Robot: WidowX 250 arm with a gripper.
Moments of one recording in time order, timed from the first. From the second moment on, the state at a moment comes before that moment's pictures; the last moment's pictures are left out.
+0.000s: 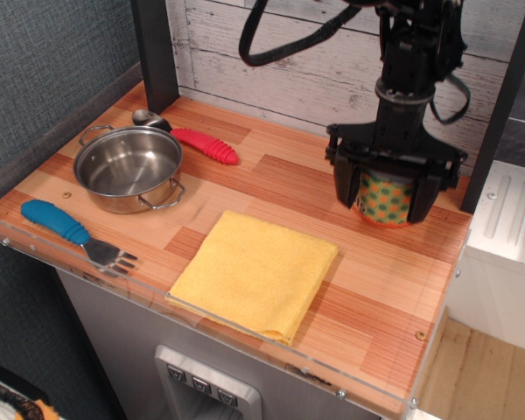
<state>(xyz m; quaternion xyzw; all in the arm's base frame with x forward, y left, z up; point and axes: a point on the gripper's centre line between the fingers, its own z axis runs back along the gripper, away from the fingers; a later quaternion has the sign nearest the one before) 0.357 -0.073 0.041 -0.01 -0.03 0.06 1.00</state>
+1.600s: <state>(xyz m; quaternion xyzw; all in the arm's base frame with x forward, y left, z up) 0.301 -0.078 0.094 0.02 -0.04 0.02 1.00</state>
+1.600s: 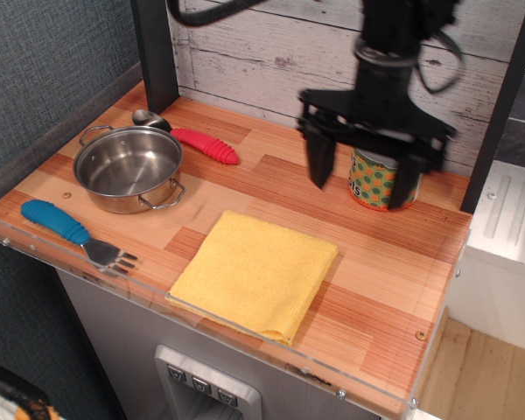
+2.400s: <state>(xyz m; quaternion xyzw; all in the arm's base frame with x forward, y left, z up) 0.222 -0.082 0.172 -0.02 -0.06 0.01 1.00</state>
